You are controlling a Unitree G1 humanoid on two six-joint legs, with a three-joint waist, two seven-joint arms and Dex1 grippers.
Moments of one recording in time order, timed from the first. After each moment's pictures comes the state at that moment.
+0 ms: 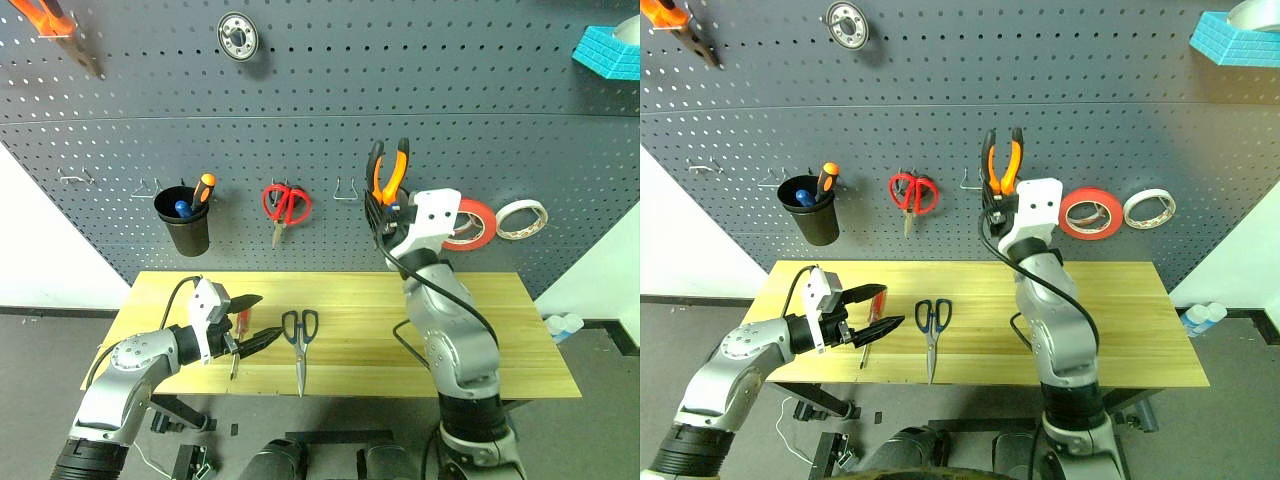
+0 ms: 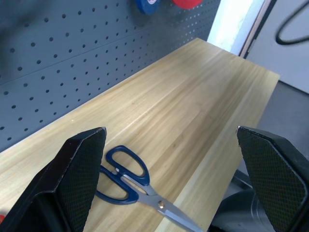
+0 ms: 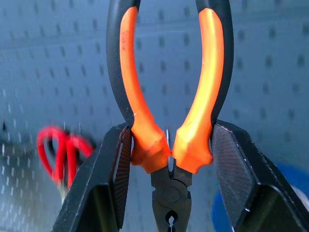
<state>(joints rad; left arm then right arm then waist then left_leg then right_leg) 0.02 0.56 0.02 -0.16 -0.45 0.32 -0.92 -0.35 0.02 0.08 -0.33 0.11 0.36 0.02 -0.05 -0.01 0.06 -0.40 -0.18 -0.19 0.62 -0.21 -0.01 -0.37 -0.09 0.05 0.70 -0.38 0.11</state>
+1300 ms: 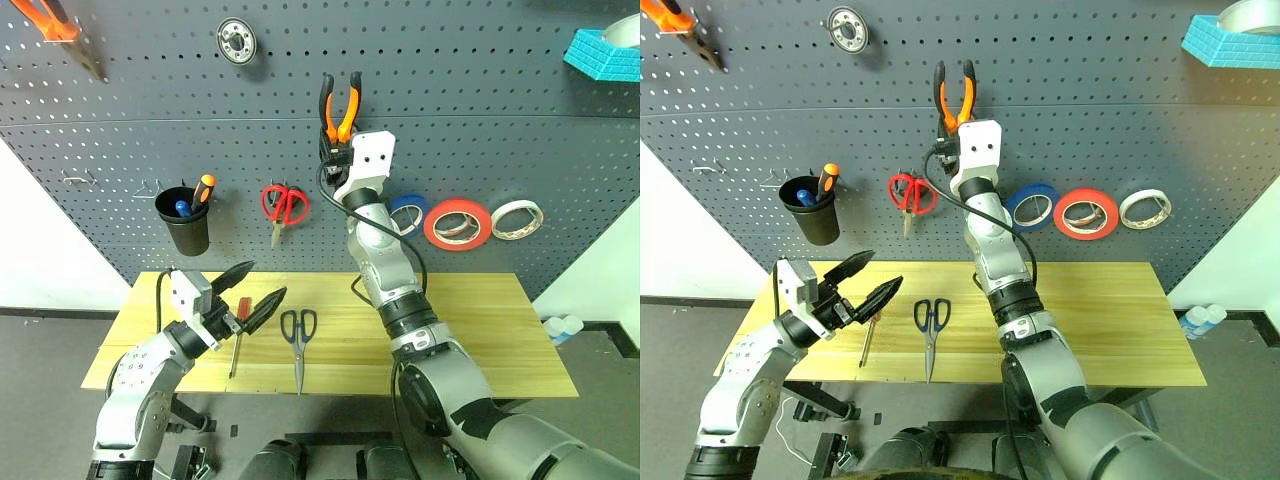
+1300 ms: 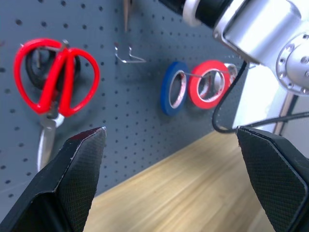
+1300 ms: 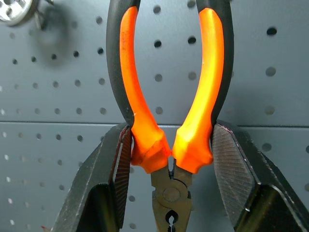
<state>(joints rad) 0.07 0.34 0.11 -0.27 -0.51 0.12 -0.77 -0.87 0.10 0.02 0.59 0.01 -0.27 -0.05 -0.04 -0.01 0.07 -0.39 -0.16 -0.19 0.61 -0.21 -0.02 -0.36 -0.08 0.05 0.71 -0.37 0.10</state>
